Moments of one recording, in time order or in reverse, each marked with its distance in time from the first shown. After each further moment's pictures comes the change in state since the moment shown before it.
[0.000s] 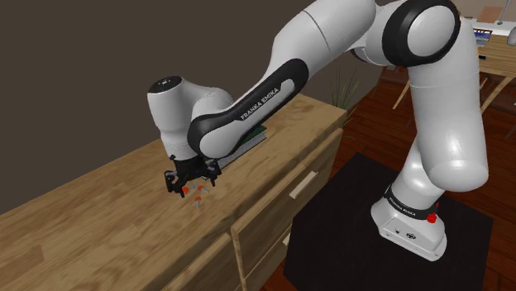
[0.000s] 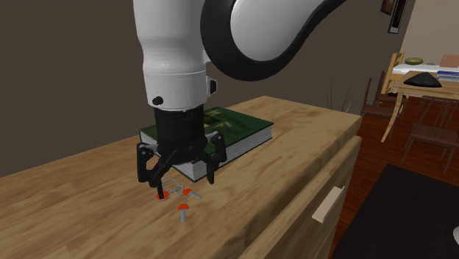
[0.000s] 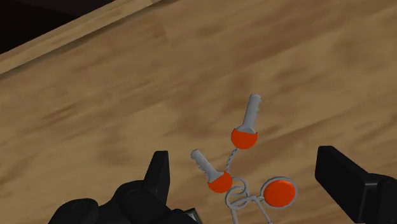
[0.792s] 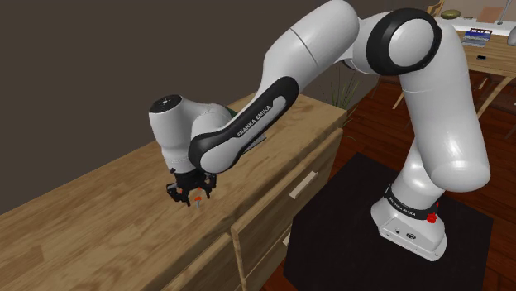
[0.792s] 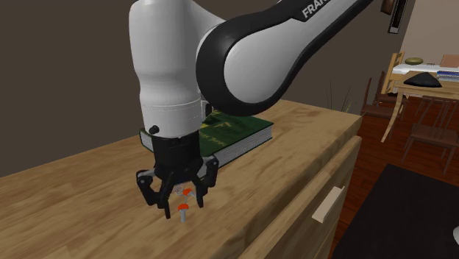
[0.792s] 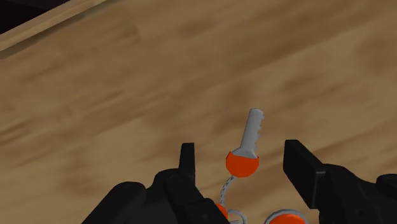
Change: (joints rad) arm 0.034 0.080 -0.027 0.019 -0.045 0.051 0.035
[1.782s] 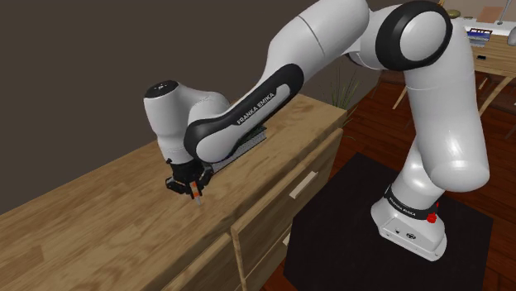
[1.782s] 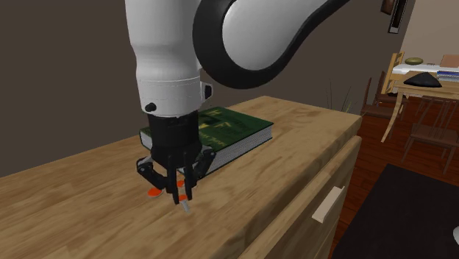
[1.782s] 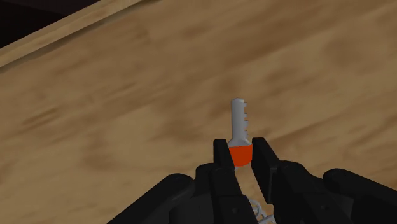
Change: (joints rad) arm -0.014 -0.045 0.020 0.015 0.029 -0.051 -0.017
